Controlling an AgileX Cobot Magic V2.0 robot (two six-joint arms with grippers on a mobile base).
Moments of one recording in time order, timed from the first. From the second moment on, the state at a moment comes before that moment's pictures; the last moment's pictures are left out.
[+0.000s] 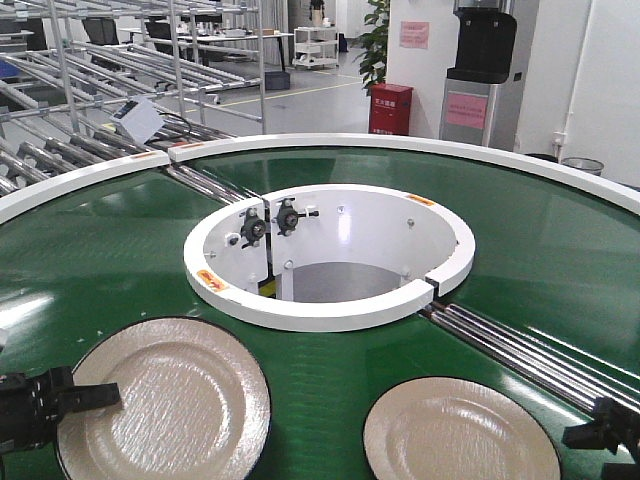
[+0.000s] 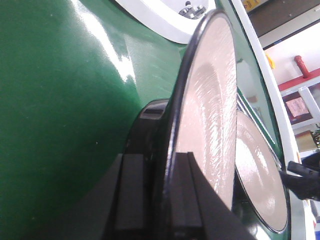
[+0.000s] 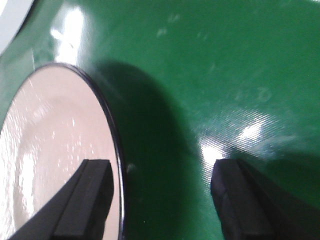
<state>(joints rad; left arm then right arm) 0.28 1.79 -0.92 -1.65 0.96 1.26 -0.41 1.81 -0.93 1.27 0.71 -0.91</state>
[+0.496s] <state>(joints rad) 0.28 1.79 -0.92 -1.65 0.95 1.26 -0.21 1.97 -1.02 1.50 0.73 -1.09</state>
